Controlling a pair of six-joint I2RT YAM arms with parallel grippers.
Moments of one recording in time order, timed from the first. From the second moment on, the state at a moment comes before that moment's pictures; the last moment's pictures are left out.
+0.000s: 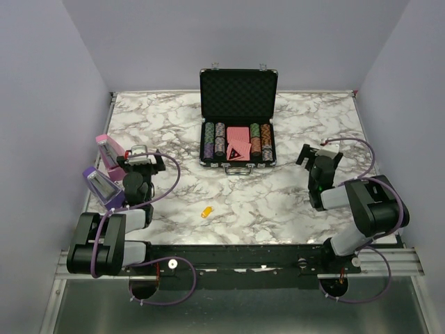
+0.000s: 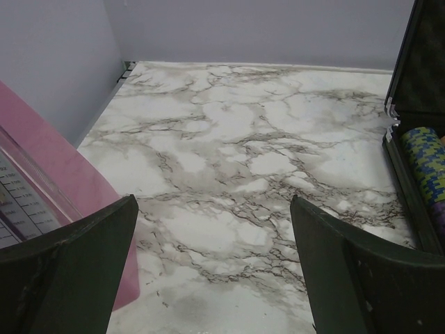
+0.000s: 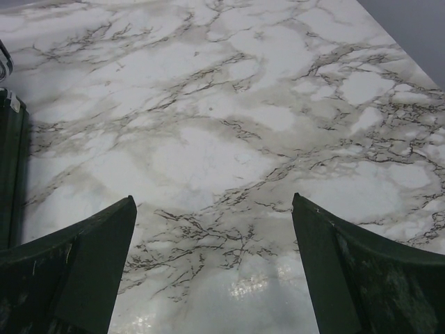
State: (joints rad) left arm -0.06 1.28 0.17 1.17 -0.17 0.00; right arm 0.19 1.60 0.35 1.08 0.48 0.09
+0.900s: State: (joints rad) left arm -0.06 1.28 0.21 1.11 -0.18 0.00; right arm 0.14 1.63 0.24 1.30 0.32 0.12
